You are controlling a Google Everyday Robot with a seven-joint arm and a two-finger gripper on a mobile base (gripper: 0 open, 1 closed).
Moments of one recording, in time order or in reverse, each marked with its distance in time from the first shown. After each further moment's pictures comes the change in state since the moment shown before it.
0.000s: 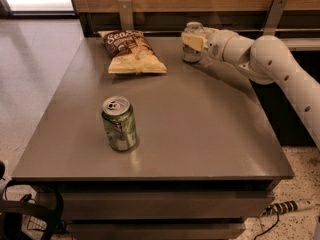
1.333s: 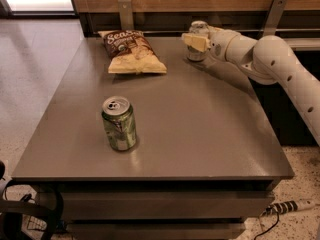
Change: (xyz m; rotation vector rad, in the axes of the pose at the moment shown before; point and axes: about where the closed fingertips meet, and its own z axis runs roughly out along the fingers) arm -0.001 -0.007 -0.007 0.012 -0.001 -0.002
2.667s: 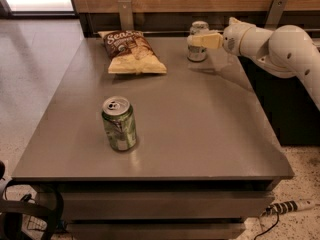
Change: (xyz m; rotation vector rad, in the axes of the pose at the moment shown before) arm -0.020 -0.019 -0.031 0.048 0.052 -0.060
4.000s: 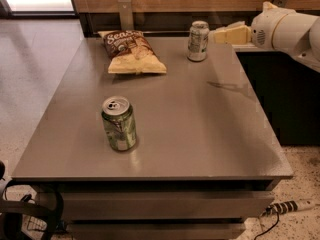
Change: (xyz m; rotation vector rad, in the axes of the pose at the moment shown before) arm -0.052 0.011 -0.104 0.140 0.080 -0.149
